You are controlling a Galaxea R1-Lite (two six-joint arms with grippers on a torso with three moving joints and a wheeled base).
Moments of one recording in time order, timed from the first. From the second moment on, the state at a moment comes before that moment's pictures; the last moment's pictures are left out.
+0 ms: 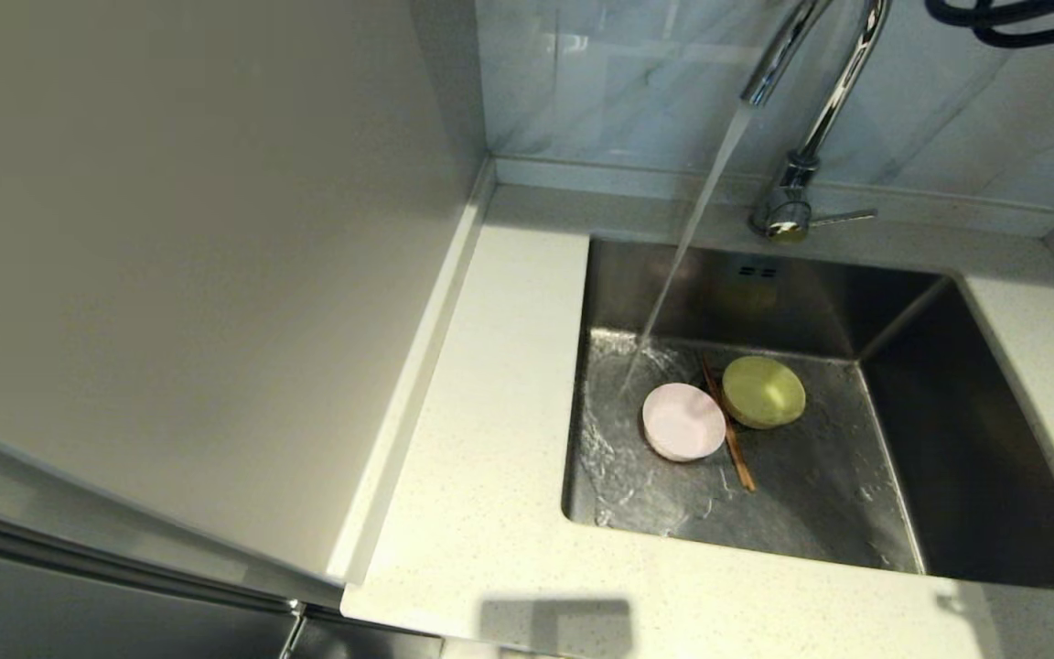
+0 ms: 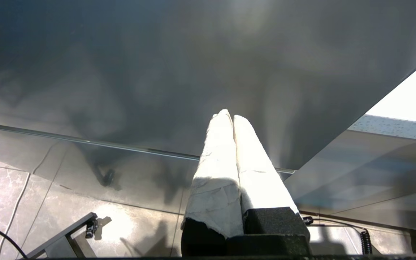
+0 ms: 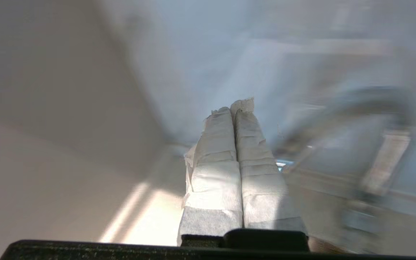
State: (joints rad) left arm 0.00 0.00 0.00 0.00 0.02 -0.03; right arm 0.43 1.72 -1.99 -0.08 -0.14 0.11
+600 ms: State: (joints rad) left arm 0.00 0.00 0.00 0.00 0.02 -0.03; right arm 0.62 1.91 -2.01 -0.16 -0.43 -0.03
